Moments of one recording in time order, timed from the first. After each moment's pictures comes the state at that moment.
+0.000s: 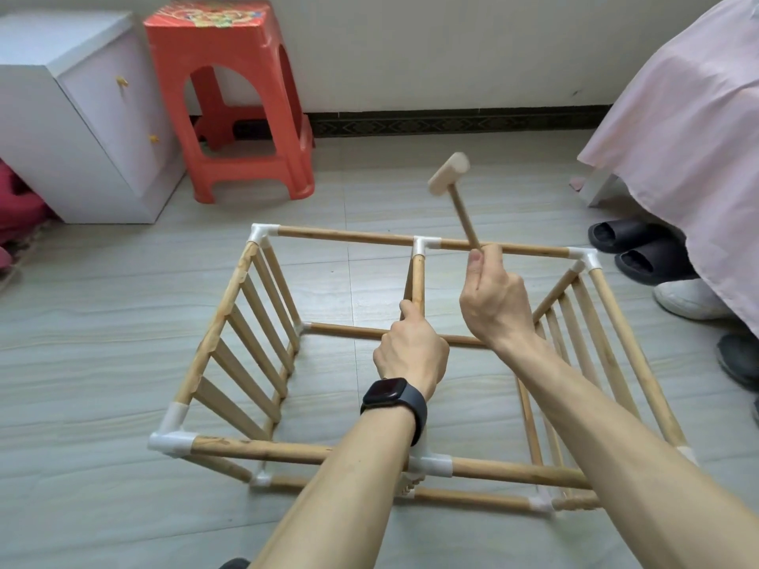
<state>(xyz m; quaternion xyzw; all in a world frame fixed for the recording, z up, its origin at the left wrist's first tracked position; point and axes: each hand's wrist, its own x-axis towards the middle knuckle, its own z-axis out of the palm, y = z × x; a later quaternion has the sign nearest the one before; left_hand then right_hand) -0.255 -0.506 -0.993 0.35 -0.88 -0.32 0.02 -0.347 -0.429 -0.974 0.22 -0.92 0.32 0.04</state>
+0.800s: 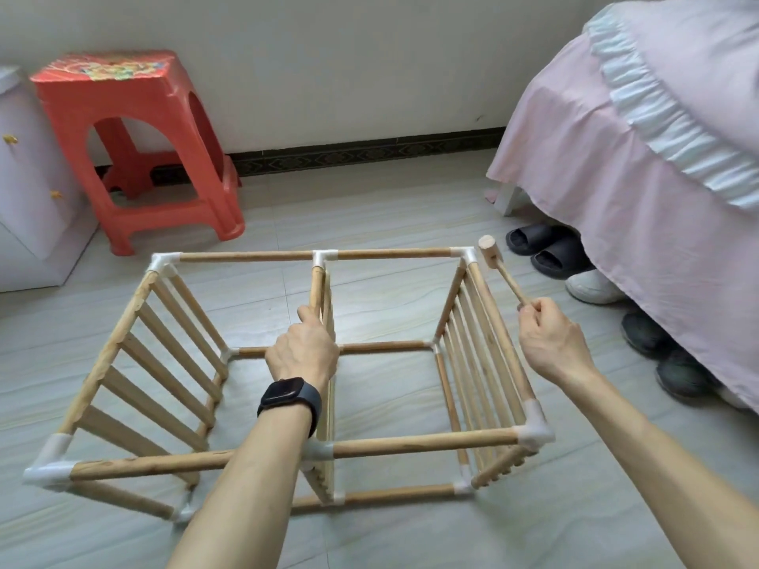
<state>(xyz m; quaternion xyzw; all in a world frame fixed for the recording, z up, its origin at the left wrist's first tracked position) -0.274 -0.556 -0.995 0.31 -0.94 -0.13 0.05 -0.368 -0.259 -0.969 0.00 -0.95 0.33 0.00</state>
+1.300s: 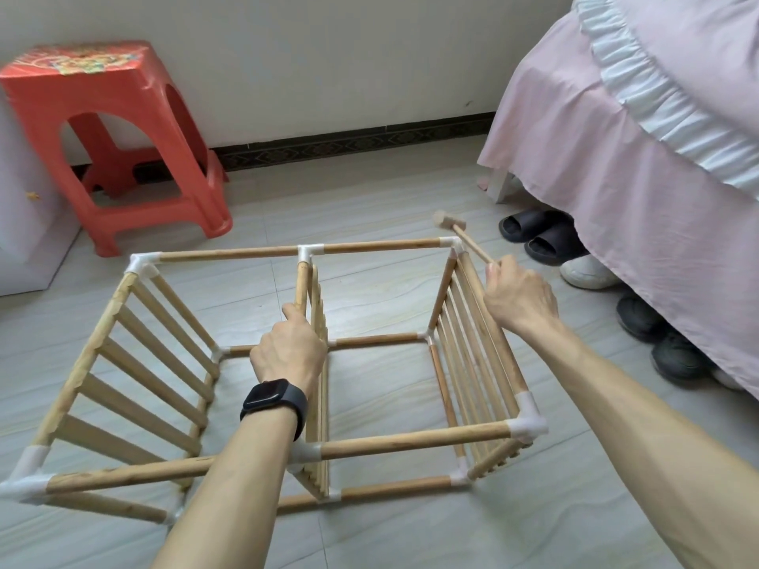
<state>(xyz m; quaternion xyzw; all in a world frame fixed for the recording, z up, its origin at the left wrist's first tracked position) -0.276 -0.559 -0.999 0.32 -0.94 -0.12 0.05 -0.412 -0.291 -0.966 0.03 -0.97 0.22 0.05</state>
